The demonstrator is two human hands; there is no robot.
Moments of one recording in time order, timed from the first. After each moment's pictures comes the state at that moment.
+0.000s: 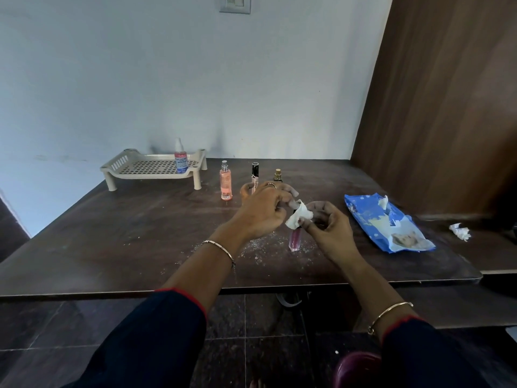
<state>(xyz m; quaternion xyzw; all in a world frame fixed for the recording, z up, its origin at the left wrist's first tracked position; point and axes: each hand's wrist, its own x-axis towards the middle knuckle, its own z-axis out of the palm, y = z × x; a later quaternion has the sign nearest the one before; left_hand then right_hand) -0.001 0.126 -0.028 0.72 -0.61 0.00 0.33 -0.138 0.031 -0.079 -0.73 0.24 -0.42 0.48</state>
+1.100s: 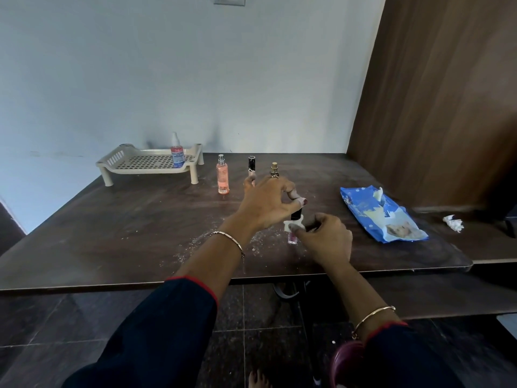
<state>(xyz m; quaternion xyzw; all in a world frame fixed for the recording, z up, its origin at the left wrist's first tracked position) -0.011 0.112 -0.034 0.72 -0.59 0.05 0.36 -0.140 0.056 -0.084 -0.78 0.47 -0.34 0.22</state>
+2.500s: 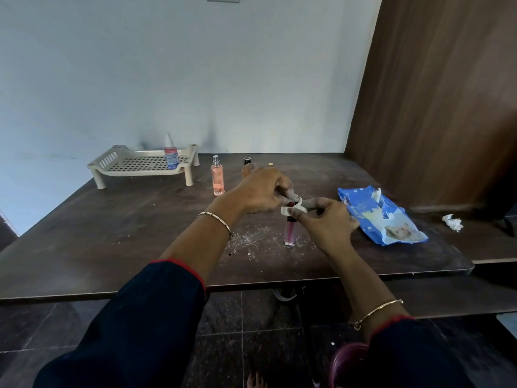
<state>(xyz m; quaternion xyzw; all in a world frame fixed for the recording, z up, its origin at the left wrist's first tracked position) 0.004 0.107 0.001 0.71 -0.65 -0.03 0.27 -0.136 0.038 -0.064 -0.75 0.43 -0.41 0.28</state>
